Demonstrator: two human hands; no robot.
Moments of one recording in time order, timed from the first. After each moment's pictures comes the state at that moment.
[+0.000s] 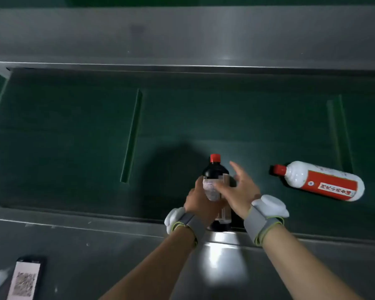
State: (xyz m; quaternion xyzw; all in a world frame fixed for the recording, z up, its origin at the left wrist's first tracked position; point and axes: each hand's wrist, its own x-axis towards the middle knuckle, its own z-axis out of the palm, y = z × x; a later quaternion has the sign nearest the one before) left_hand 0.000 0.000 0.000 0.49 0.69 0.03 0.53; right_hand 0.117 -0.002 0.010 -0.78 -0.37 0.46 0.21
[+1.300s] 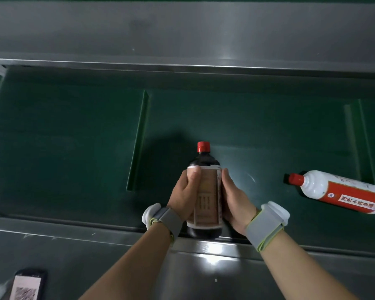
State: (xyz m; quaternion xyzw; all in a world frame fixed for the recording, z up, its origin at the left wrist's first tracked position) left_hand -0.059 0.050 -0.015 0.36 0.61 0.25 0.66; right_hand 0.069 0.024 0.009 -0.59 -0.12 0.73 0.32
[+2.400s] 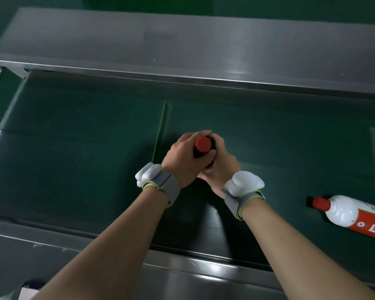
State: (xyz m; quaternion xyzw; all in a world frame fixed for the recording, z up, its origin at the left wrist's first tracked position) left_hand -0.105 0.163 0.026 0.66 0.59 0.21 0.42; right_hand 0.017 0.135 -0.002 -0.69 -0.55 0.39 0.25
